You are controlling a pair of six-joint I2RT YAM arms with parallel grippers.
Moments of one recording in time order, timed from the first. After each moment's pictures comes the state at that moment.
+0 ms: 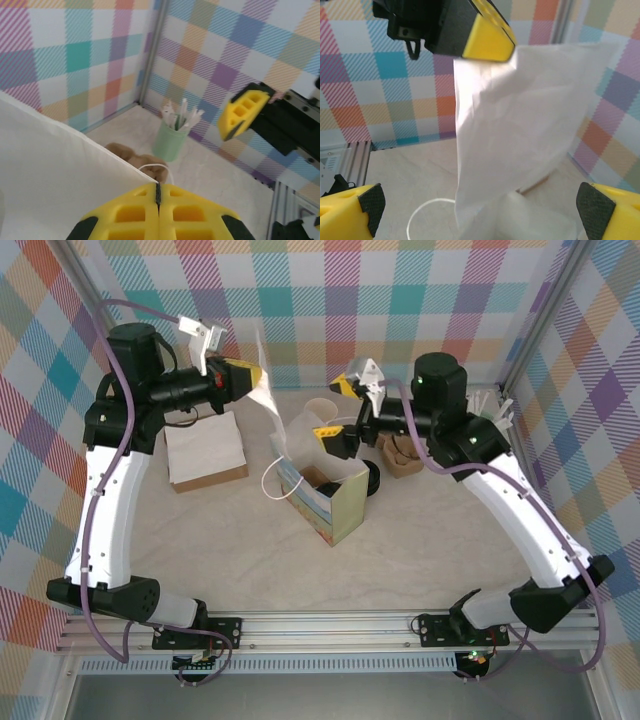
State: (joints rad) left arm -0.18 1.43 1.94 -0.78 0.84 -0.03; right arm 0.62 1.40 1.71 -0.51 -0.65 -0.22
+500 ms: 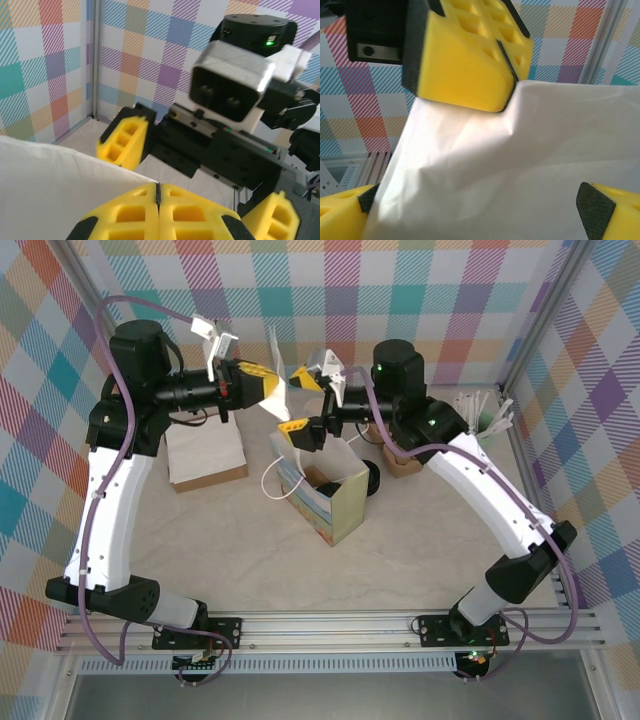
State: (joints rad) left arm -0.25 1.43 1.98 -0.76 0.99 0.02; right arm 0.70 1.59 1.85 -0.42 -0.70 -0.18
